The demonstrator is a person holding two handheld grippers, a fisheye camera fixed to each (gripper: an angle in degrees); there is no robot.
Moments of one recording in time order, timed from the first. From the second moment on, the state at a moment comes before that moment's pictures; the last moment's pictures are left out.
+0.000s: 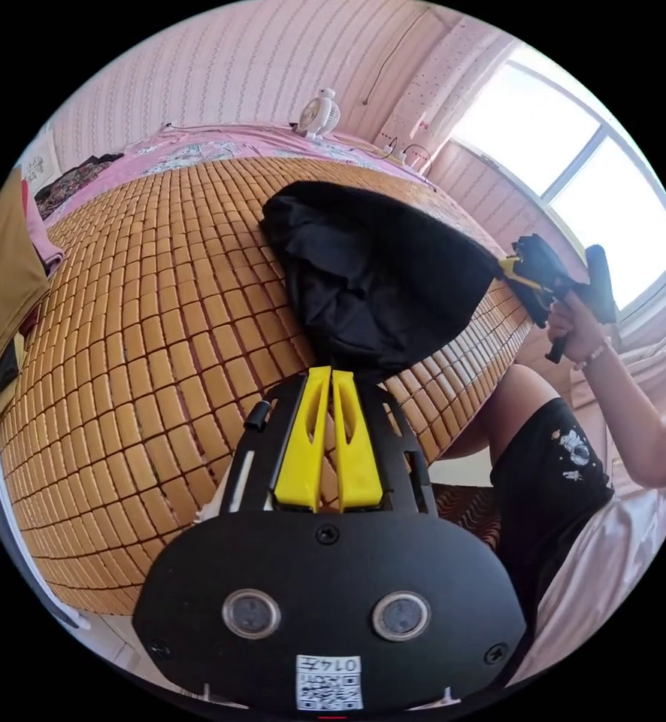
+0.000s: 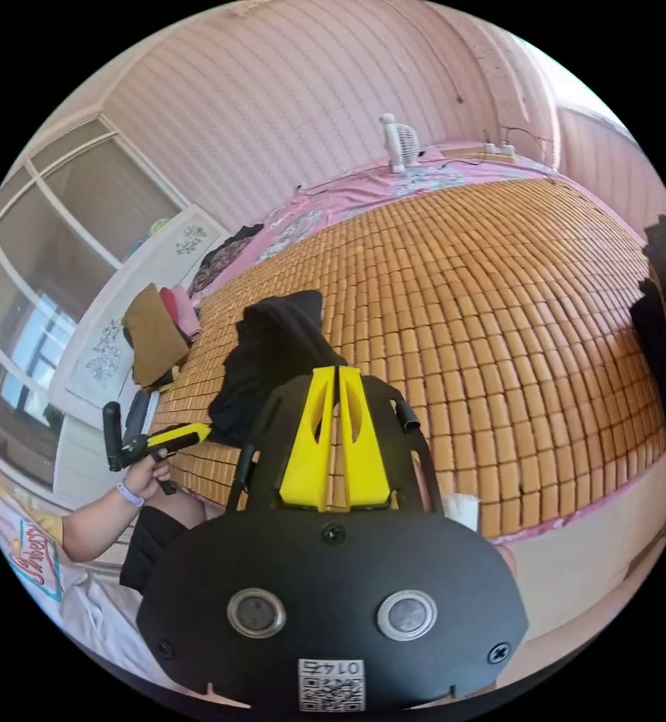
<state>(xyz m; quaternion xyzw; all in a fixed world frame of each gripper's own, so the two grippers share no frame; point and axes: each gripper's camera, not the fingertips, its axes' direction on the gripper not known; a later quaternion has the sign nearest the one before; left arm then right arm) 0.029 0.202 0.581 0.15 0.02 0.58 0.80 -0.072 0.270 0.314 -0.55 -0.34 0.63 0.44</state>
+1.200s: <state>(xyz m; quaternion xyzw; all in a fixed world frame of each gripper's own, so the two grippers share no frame) -0.146 0.513 0.181 0.58 0.20 0.53 0.58 0.295 0.037 0.181 -0.23 -0.33 0.60 0.69</state>
